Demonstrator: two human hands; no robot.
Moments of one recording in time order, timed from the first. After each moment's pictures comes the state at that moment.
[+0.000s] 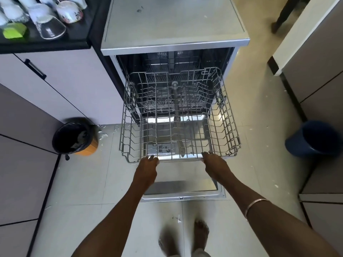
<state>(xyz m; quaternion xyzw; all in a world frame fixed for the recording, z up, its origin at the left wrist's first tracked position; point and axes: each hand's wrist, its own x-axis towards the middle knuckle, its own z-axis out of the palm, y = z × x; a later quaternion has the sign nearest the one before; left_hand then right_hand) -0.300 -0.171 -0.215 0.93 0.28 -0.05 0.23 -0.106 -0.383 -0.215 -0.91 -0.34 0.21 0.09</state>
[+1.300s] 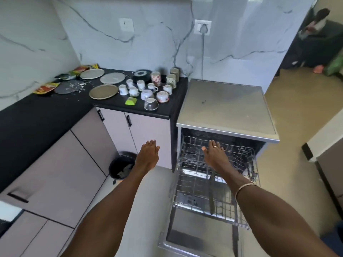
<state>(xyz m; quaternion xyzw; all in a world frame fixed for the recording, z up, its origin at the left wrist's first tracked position) -0.342 0.003 0.100 0.88 0.42 0.09 0.20 -0.098 -0.159 0.086 -0.88 -0.44 0.15 0.12</state>
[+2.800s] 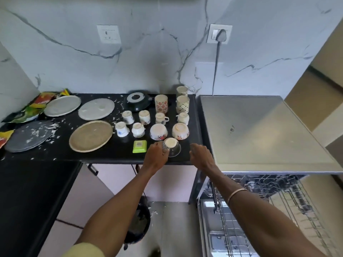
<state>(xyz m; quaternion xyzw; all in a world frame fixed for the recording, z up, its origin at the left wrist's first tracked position) -0.245 0.434 0.090 0.90 0.31 0.15 0.26 -0.109 0.276 0.092 -0.89 -0.37 0.09 0.25</state>
